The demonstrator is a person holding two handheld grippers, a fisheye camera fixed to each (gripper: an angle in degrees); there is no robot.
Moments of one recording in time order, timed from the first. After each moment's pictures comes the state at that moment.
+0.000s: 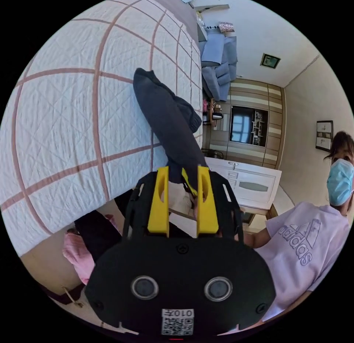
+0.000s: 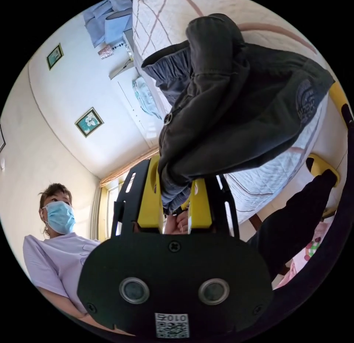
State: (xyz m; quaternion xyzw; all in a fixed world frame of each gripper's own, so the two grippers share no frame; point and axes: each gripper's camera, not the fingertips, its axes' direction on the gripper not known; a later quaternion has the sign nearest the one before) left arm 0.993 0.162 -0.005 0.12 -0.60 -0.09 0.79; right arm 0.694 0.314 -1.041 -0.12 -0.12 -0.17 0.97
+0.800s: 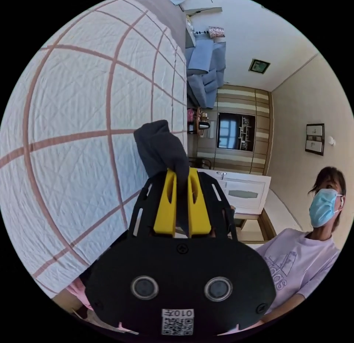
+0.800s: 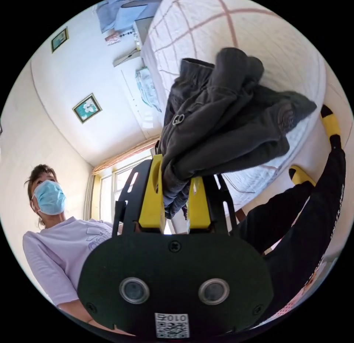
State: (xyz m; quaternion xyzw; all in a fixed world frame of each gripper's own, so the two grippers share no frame) left arm 0.901 -0.019 0.033 0.09 -0.56 -0.03 0.82; right arm 0.645 0.422 -1.121 -0.13 -0.08 -0.22 0.96
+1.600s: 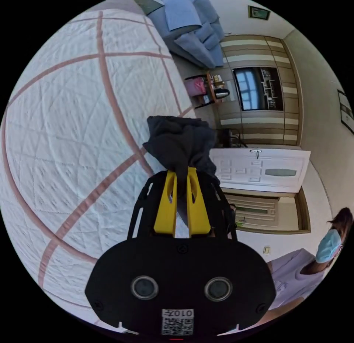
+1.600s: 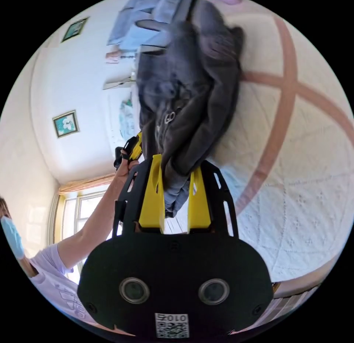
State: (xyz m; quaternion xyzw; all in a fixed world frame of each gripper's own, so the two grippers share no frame) left arm 0.563 -0.333 0.127 -0.10 -0.67 -0.06 0.73; right arm 0.611 0.195 -1.024 0.01 0.03 -0.28 0.96
